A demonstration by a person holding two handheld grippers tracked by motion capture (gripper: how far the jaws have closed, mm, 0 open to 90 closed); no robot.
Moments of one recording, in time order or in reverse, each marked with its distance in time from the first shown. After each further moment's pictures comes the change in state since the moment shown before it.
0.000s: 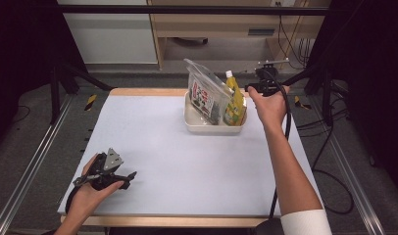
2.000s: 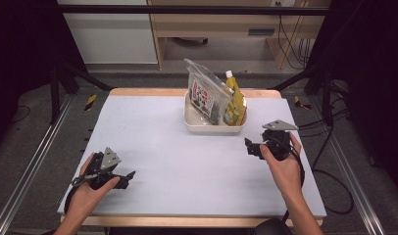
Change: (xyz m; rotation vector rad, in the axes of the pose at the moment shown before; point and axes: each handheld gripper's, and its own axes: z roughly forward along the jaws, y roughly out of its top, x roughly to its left) left arm 0.005 -0.003 -0.001 -0.023 0.008 -0.028; right arm -0.005 -0.163 -0.049 -0.099 0.097 -0.250
